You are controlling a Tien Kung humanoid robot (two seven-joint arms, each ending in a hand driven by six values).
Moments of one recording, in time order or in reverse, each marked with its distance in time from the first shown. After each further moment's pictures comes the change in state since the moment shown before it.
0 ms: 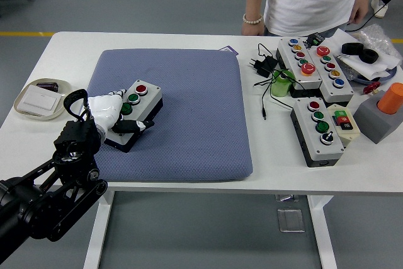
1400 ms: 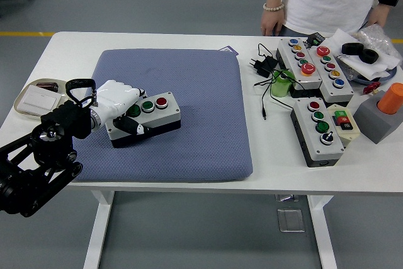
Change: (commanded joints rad) left arm -0.176 0.174 0.160 0.107 0.005 0.060 -0.557; right arm 0.014 0.003 0.004 0.000 -0.005 -0.005 -0.005
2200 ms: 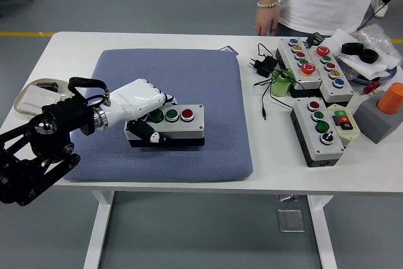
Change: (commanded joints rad) left arm -0.069 0.033 0.113 0.034 -0.063 0.129 -0.298; right arm 0.007 -0.006 -0.012 0.000 0.001 0.004 0.001
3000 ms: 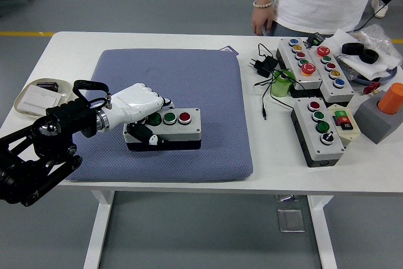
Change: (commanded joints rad) left arm 0.002 -0.024 0.000 0.049 0.017 -0.029 0.015; right arm -0.001 -0.002 -0.006 0.000 -0.012 0.004 0.001
